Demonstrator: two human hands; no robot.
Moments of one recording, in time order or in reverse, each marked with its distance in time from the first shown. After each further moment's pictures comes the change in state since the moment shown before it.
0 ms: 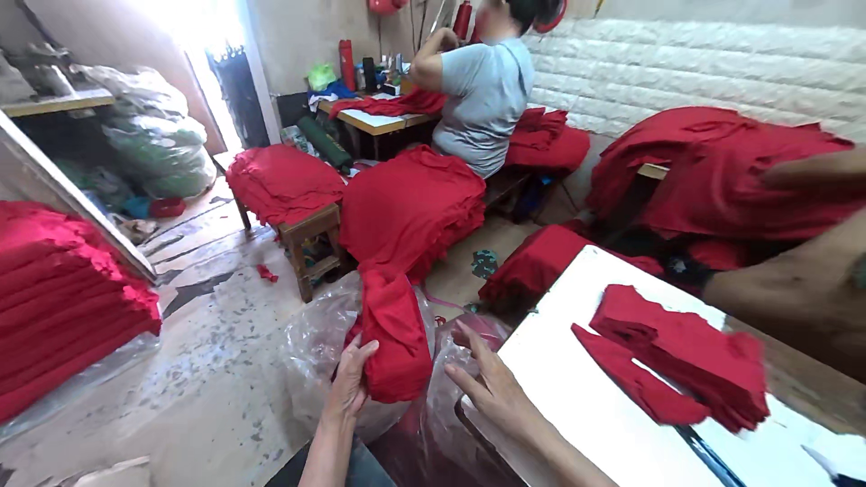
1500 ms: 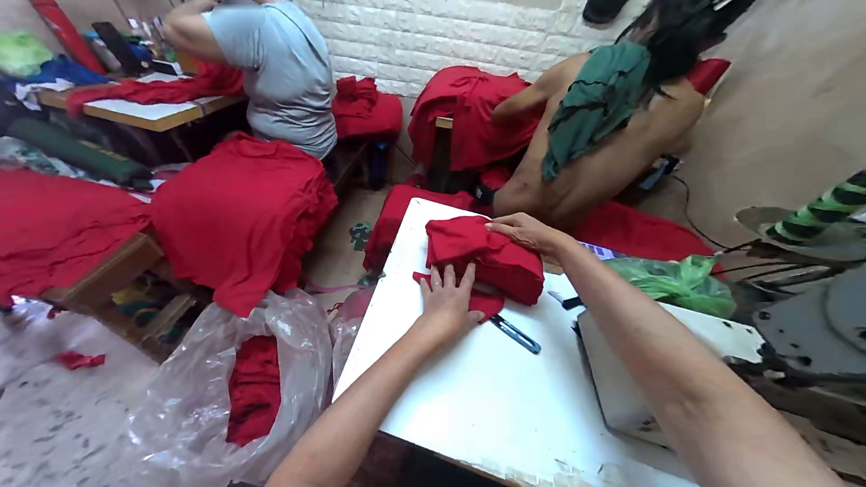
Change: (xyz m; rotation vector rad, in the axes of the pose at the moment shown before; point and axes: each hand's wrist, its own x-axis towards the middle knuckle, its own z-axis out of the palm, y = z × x) left_hand -0.008 -0.115 0.307 1.559 -1.176 0.156; right_hand -0.053 0.140 -0.315 -0.250 0.157 0.510
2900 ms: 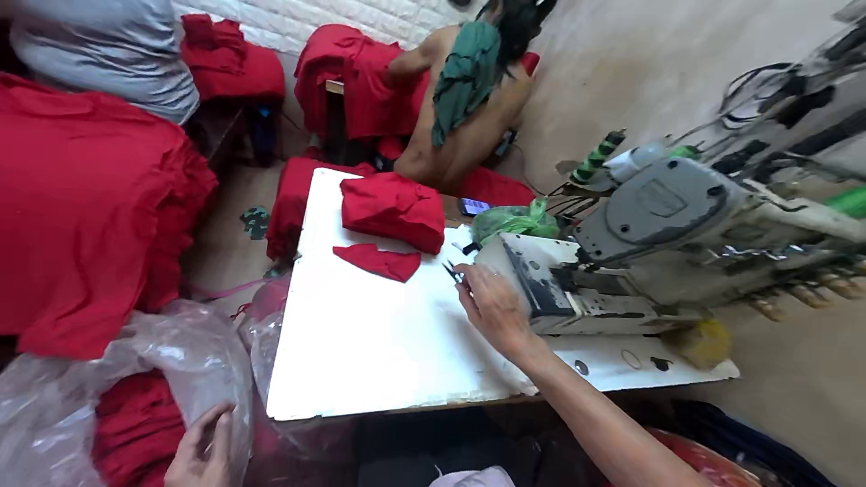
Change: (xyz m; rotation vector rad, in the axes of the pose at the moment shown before) left_hand -0.223 -0.199 0.090 -0.735 0.789 -0.246; right_hand -0.221 -0.071 0.119 -0.701 0.630 -0.040
